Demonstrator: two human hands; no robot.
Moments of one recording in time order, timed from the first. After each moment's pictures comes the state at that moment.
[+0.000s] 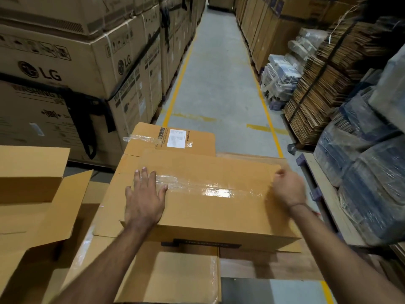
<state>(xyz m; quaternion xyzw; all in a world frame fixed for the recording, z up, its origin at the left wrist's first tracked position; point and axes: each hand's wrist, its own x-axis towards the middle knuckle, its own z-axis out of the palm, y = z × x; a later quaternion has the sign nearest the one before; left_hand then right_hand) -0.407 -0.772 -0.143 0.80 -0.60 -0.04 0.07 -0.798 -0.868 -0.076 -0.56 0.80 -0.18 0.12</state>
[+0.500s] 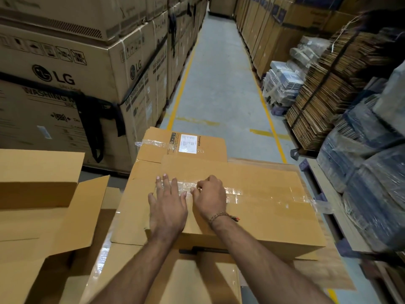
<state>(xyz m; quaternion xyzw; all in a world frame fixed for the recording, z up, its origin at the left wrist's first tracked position) -0.402 -0.770 -0.145 0.79 -0.60 -0.05 0.07 -0.522 -0.827 -0.125 -0.74 0.65 -0.15 0.12</state>
